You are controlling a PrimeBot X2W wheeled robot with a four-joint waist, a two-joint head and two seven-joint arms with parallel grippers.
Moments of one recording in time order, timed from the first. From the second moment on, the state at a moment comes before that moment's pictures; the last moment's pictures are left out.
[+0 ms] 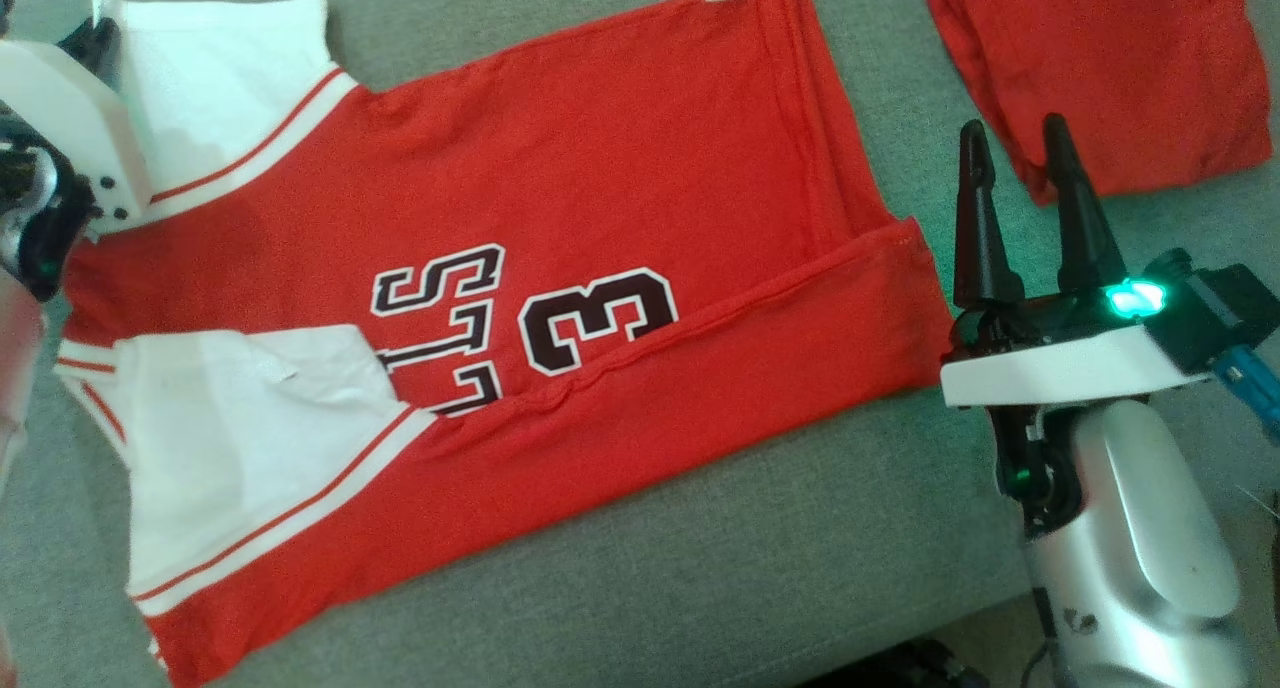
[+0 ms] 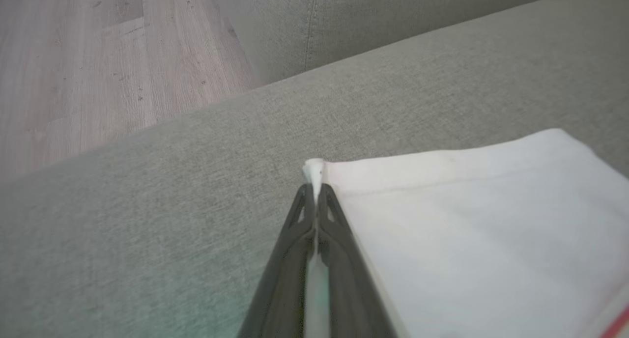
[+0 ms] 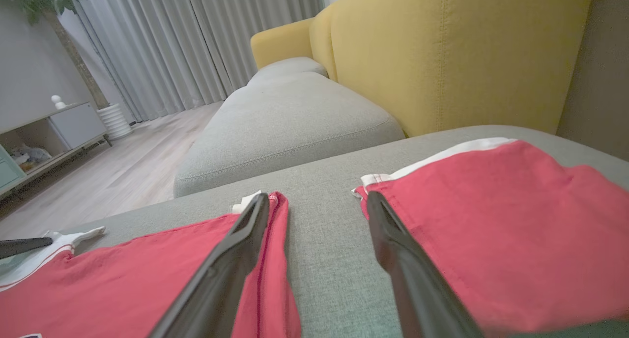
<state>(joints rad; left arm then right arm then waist) -1.05 0.50 -0.55 0.90 -0.61 -0.13 0.33 -0.34 -0.05 0.13 0.19 0.33 0.13 -0.25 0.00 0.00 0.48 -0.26</state>
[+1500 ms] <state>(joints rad) -0.82 0.46 -0.76 0.24 -0.60 -0.03 0.10 -0.93 -0.26 0.07 0.95 0.01 0.13 0.20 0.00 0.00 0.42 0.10</state>
